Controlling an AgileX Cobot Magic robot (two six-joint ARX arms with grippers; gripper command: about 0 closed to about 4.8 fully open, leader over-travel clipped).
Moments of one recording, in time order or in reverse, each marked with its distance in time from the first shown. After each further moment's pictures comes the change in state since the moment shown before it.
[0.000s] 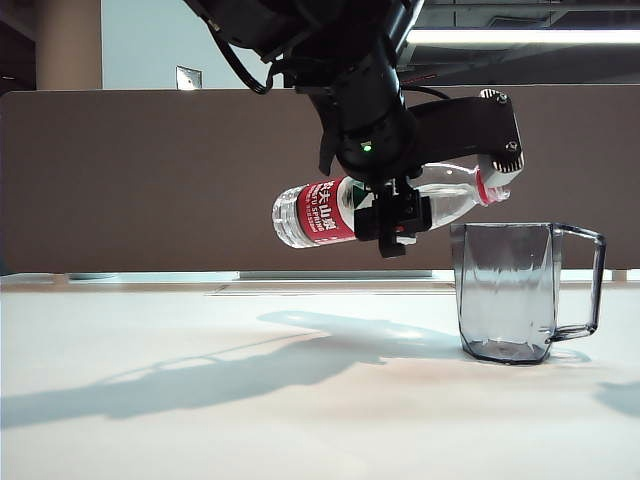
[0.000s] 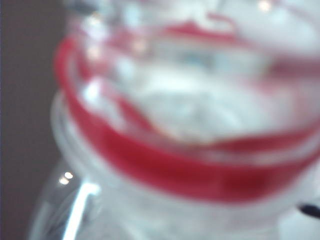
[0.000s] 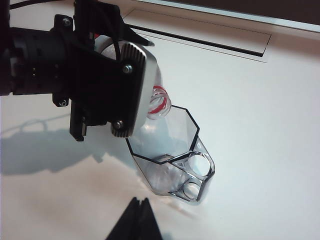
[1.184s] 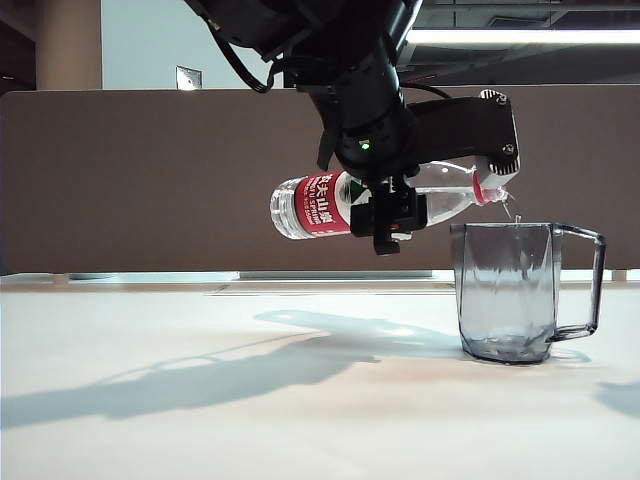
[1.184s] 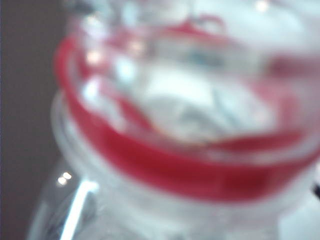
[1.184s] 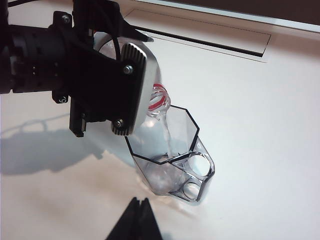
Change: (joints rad) left arm 0.001 0.000 0.000 0.013 -0.024 0.038; right arm 0.000 0.000 0.000 0.000 0.000 0.000
